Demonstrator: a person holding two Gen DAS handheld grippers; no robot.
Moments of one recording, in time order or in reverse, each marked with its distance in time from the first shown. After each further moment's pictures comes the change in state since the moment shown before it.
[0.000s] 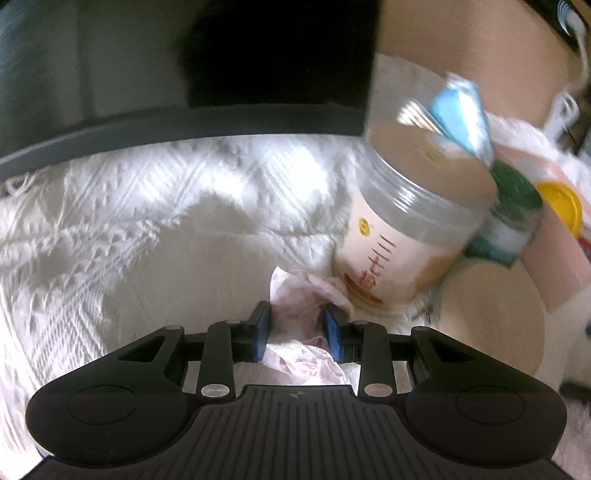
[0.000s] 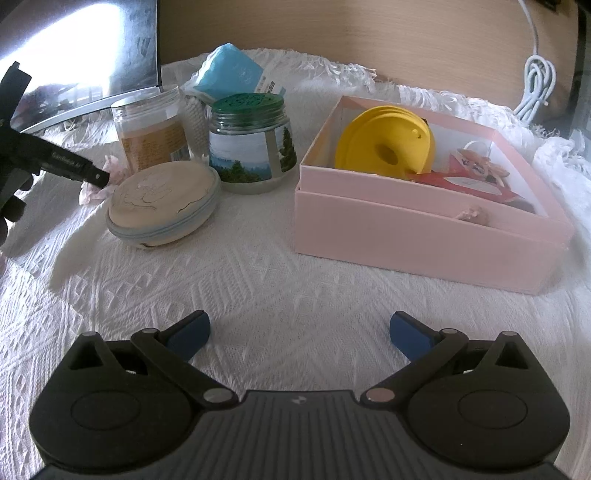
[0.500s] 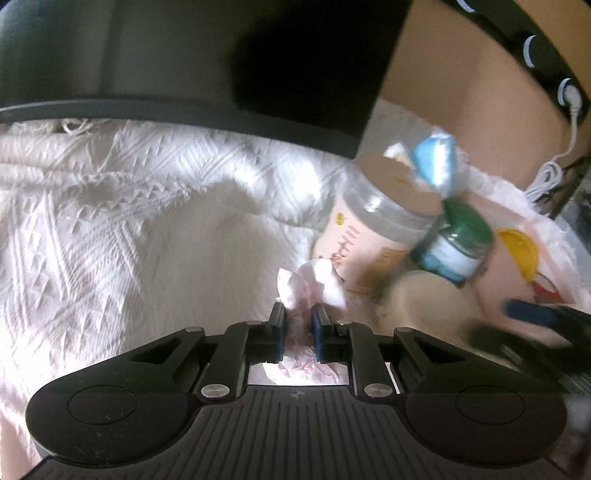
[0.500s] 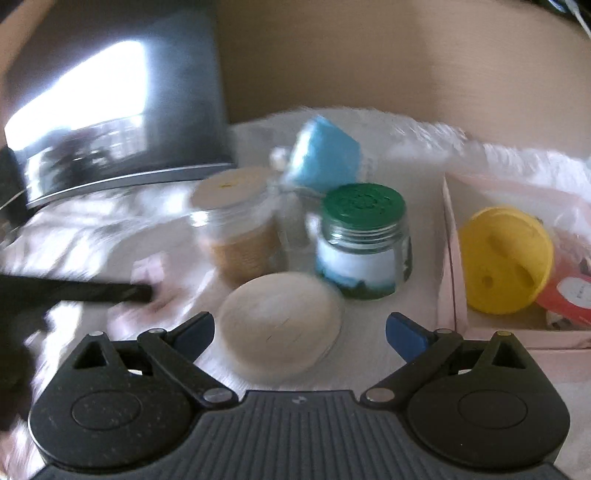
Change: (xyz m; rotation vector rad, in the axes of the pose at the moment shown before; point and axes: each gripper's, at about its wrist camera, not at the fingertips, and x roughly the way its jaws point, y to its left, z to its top) left arm -0.061 0.000 -0.034 -0.181 -0.085 -0.082; right arm 0.025 0.061 0.088 0.081 -0.064 0.144
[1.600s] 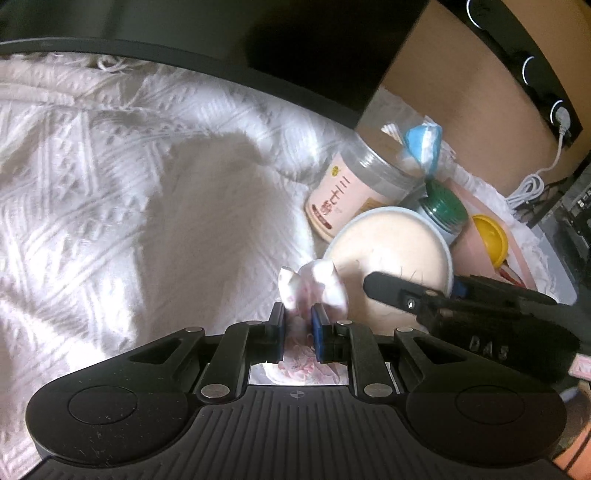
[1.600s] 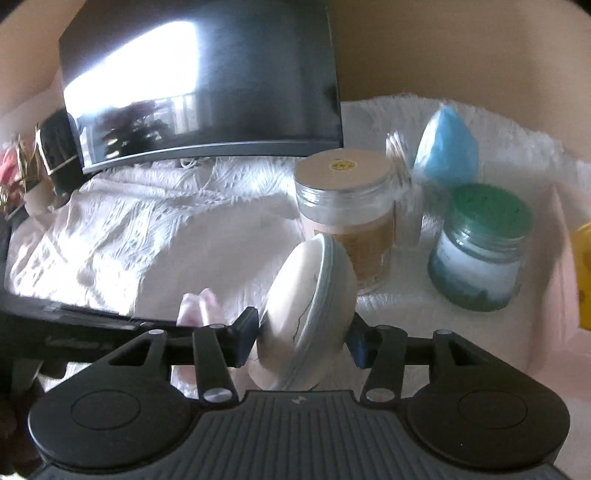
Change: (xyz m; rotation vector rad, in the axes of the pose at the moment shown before) left arm -0.030 0.015 -0.043 -0.146 0.033 -0.061; right arm 0.021 0.057 -0.005 -0.126 0.032 0.192
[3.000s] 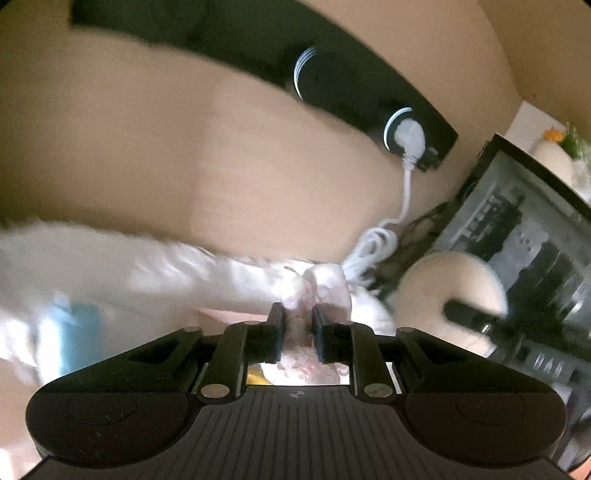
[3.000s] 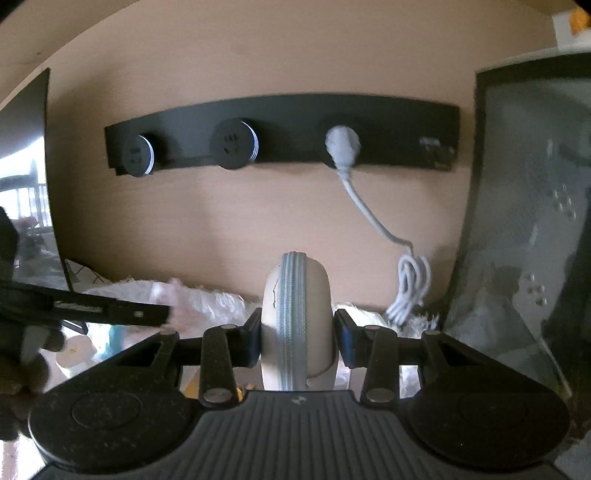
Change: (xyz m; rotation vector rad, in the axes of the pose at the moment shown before) left arm 0.094 -0.280 0.133 0.182 -0.071 -0.362; right arm -0.229 -0.222 0.088 0.091 -0.263 -0.418
